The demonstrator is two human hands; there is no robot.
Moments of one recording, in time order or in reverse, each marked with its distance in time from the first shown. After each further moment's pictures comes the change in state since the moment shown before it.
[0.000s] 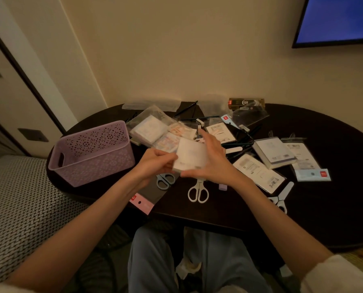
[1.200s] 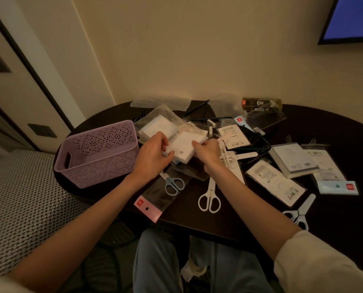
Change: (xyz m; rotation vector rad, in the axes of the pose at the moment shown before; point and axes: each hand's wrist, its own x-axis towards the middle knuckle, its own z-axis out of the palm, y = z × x) left_hand 0.053 -0.022 -0.039 0.835 0.347 0.635; right_hand 0.105 0.011 0.065 0.700 0.302 0.627
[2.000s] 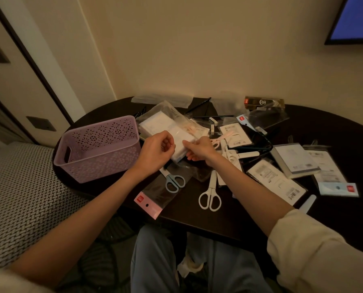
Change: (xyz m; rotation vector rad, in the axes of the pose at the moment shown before) left_hand 0.003 0.003 -0.002 -0.167 -0.026 0.044; right_hand 0.004 -0.008 0.001 -0.302 -0.326 0.000
